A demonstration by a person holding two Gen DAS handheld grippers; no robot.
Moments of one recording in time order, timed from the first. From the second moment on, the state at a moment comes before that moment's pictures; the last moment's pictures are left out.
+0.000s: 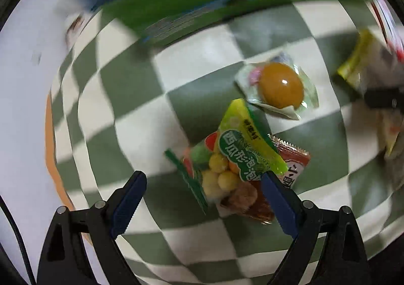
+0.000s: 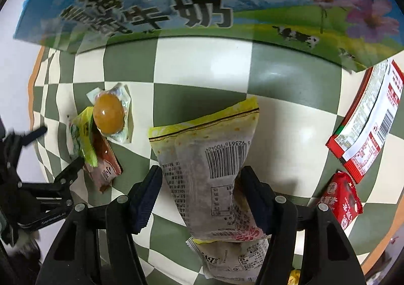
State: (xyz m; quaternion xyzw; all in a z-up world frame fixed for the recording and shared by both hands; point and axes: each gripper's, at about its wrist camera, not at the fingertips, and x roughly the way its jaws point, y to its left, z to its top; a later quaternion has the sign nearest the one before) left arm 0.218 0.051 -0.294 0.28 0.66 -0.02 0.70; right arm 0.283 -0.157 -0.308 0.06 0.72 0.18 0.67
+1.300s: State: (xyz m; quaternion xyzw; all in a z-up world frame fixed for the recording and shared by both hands) left arm 0.216 0.117 -0.336 -0.05 0.71 0.08 0.70; right arm 0.267 -0.098 -0.320 0.11 0.72 0.14 0.67
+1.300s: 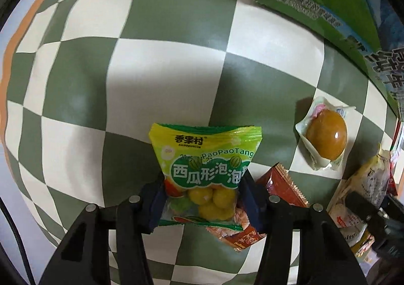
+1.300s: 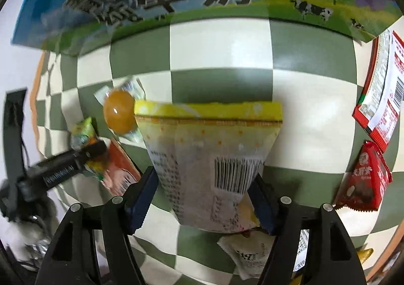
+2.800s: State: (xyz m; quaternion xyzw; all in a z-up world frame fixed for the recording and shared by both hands) left arm 0.403 0.031 -0.139 0.01 0.65 -0.04 0.76; right arm 0.433 -0.213 -0.129 0.14 0.61 0.15 0.76
